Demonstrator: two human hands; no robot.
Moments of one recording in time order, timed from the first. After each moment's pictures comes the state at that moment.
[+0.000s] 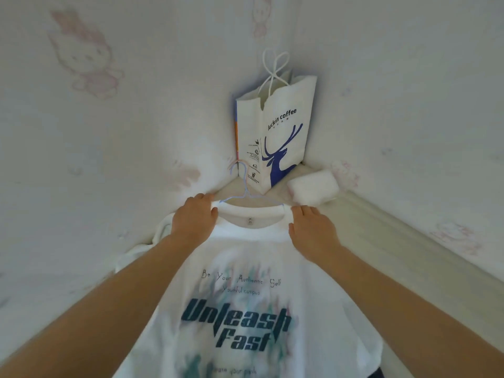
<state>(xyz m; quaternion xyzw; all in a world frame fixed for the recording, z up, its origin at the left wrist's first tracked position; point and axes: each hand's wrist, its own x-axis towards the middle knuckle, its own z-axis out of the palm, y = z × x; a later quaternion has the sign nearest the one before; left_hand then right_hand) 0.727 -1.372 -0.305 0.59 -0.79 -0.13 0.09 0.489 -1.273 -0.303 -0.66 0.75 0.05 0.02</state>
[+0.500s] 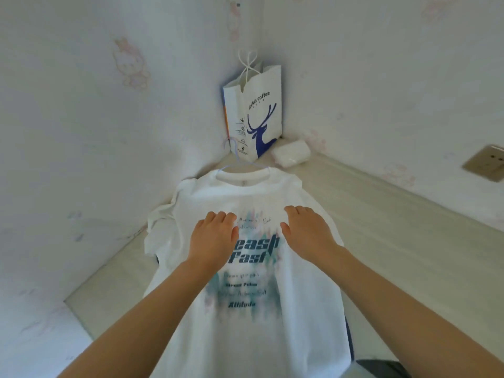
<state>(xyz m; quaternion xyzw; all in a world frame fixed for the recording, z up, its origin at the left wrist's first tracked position) 0.767 -1.153 -0.257 0.47 -0.88 -0.05 0.10 0.559 -1.080 -0.235 -0.63 0.77 -0.04 0.09</state>
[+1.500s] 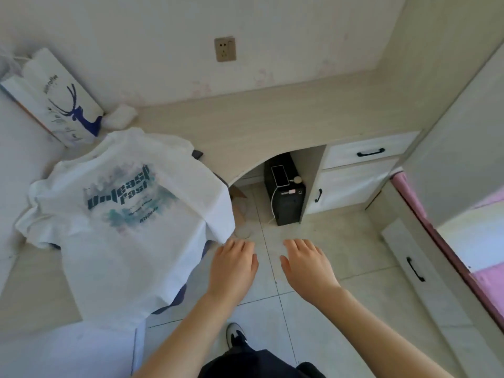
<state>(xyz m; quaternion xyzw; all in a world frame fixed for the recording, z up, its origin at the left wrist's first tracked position) 0.876 -0.730 -0.278 0.06 -0.99 -0.10 0.05 0.811 -0.566 -0.292 -0.27 0.95 -0.11 0.10</state>
